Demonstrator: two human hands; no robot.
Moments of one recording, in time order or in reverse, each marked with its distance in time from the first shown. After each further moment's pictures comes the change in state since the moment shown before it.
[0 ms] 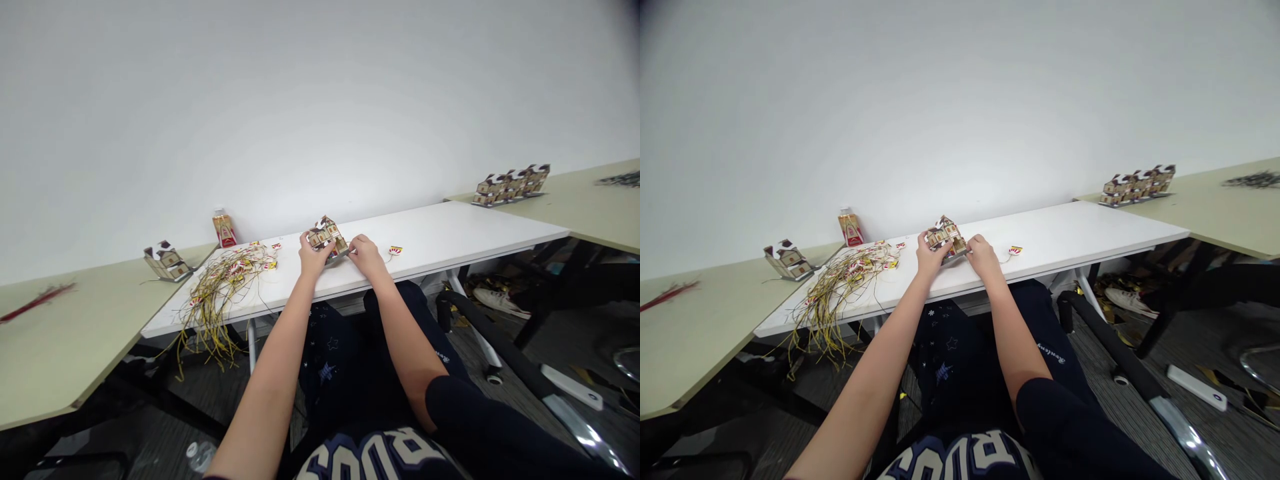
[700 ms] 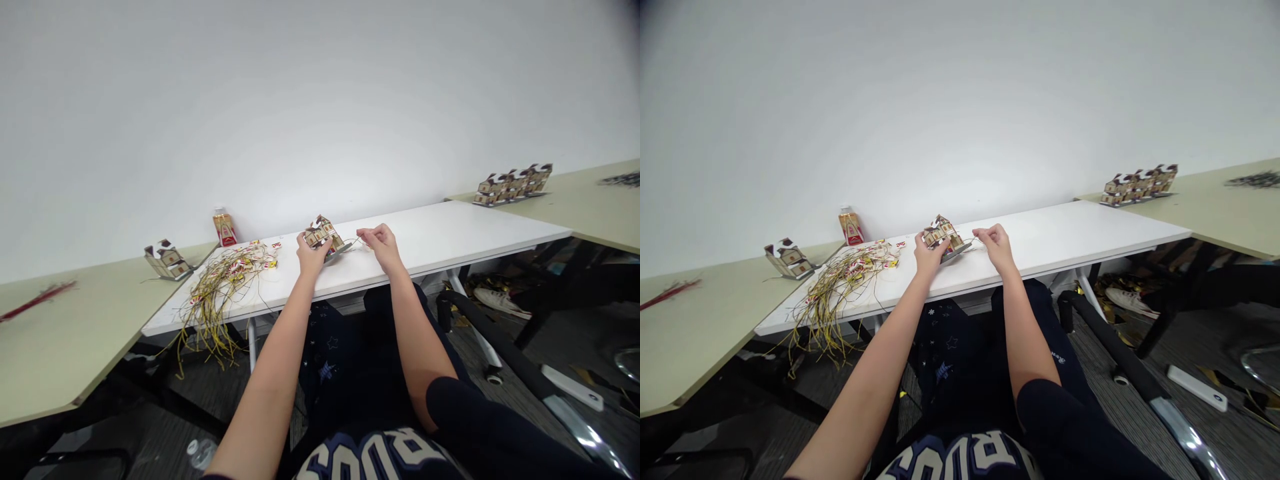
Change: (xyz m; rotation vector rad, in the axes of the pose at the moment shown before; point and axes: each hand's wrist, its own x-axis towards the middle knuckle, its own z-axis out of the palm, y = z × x) left_hand -0.002 0.015 -0.006 0.043 0.070 -0.082; right_hand 0.002 -0.001 -0.031 0.989 0.224 0.211
